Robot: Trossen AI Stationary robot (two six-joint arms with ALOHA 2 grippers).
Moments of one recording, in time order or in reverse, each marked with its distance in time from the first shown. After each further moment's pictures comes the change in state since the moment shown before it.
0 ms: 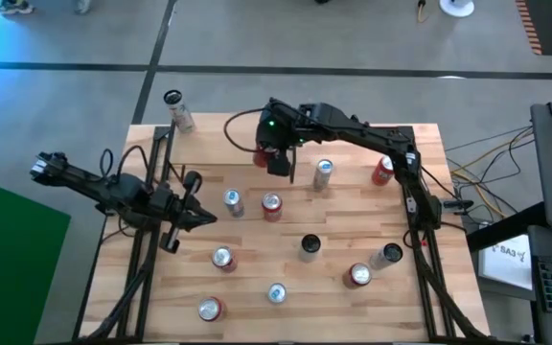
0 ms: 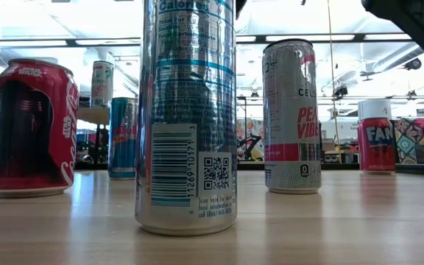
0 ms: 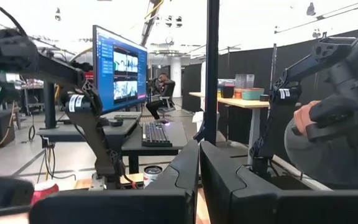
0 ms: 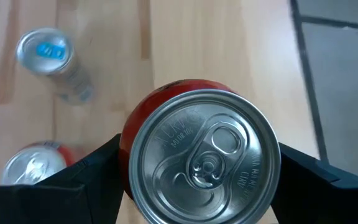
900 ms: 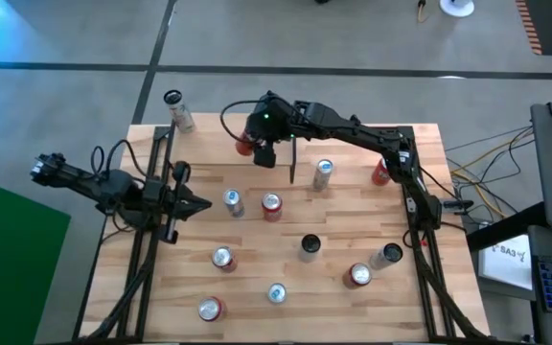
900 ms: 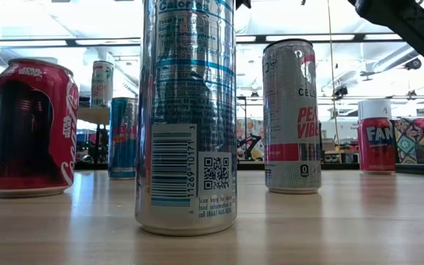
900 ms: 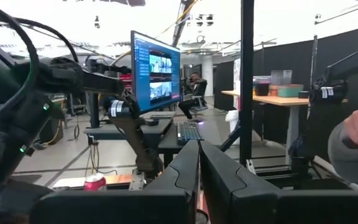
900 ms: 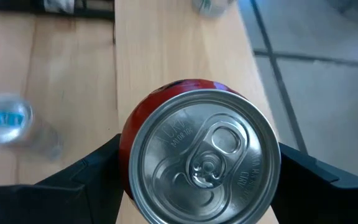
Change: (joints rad) left arm 0.001 -0.091 0.000 -0.093 -0.142 0.065; right arm -0.026 0.045 -0.002 0.241 0.000 -0.009
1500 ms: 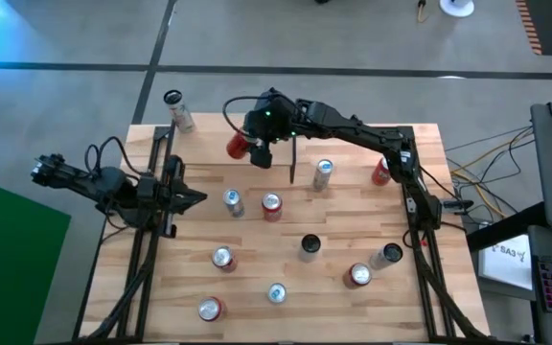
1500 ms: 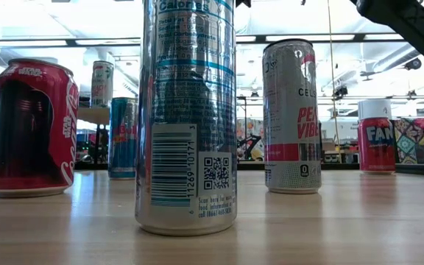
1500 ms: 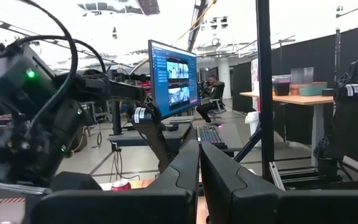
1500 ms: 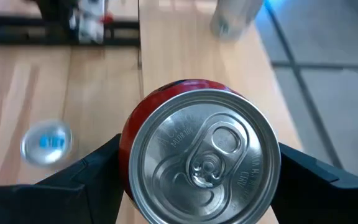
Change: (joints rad) left arm 0.001 -0.052 0.000 -0.026 -0.067 0.076; right arm -0.004 -0.007 0.002 0.019 -0.104 0.064
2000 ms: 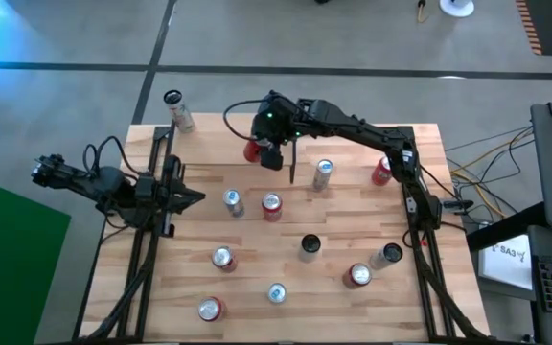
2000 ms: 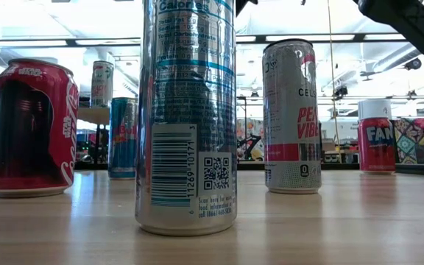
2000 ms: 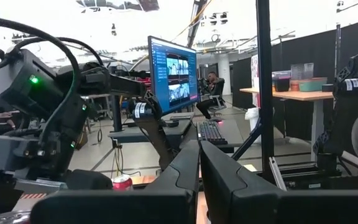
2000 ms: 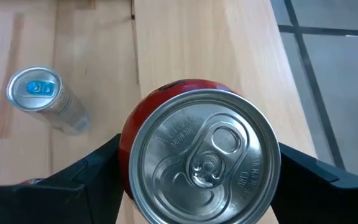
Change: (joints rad) left arm 0.000 -0.023 0.000 -0.039 -0.001 0.001; right arm -0.003 -0.012 0.000 -0.161 0.041 -0.019
